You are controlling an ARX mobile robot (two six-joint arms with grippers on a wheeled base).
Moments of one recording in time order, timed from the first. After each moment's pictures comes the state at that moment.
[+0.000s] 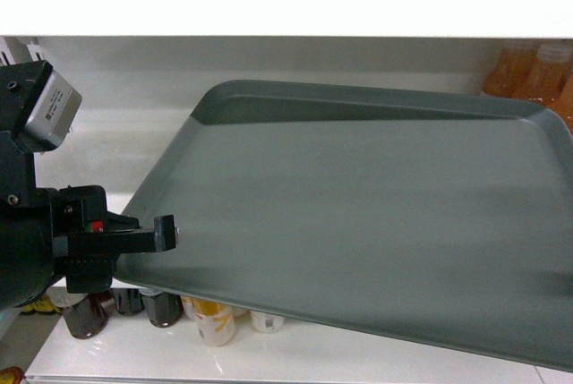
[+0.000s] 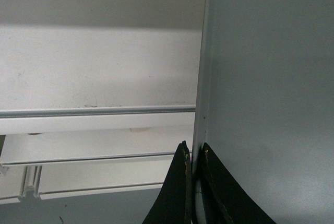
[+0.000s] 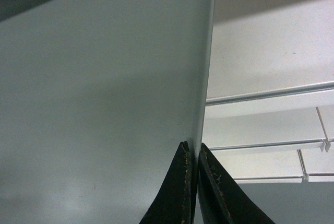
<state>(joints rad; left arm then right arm) -0.31 1.48 0.49 0.42 -0.16 -0.25 0.07 1.34 0.40 0.39 -0.14 0.32</state>
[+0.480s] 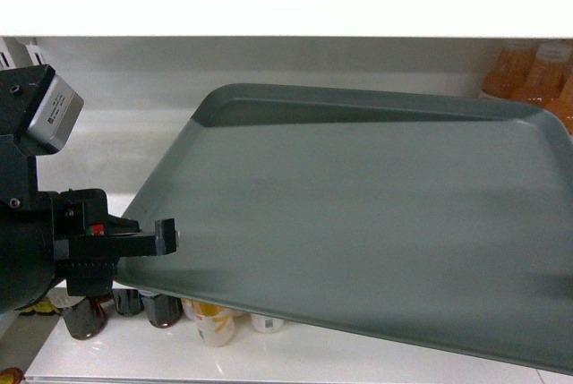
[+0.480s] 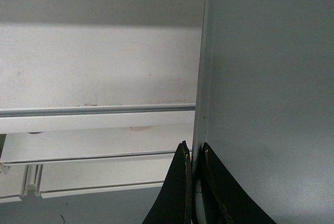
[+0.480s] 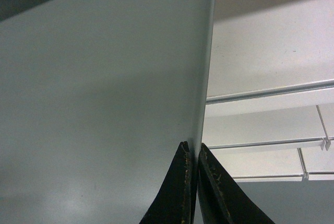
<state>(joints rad) -0.31 1.48 0.49 0.41 -0.16 -0.25 0.07 1.34 0.40 0.38 -0.14 0.32</state>
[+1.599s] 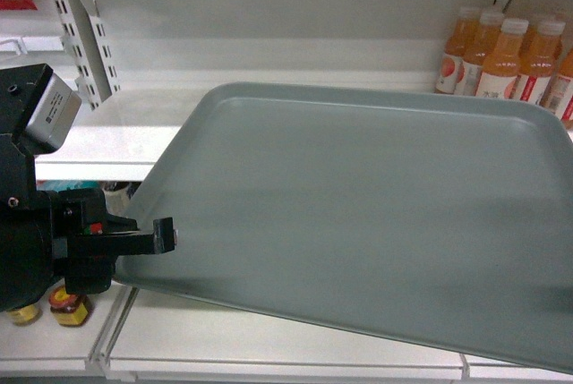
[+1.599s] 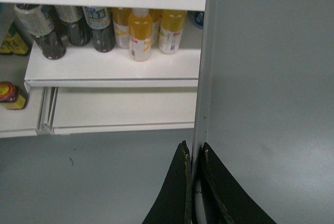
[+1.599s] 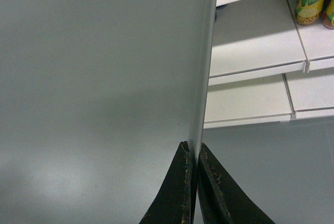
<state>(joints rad) -0.31 1.48 0.49 0.42 -0.16 -0.25 0.07 1.34 0.40 0.38 -0.15 0.32</state>
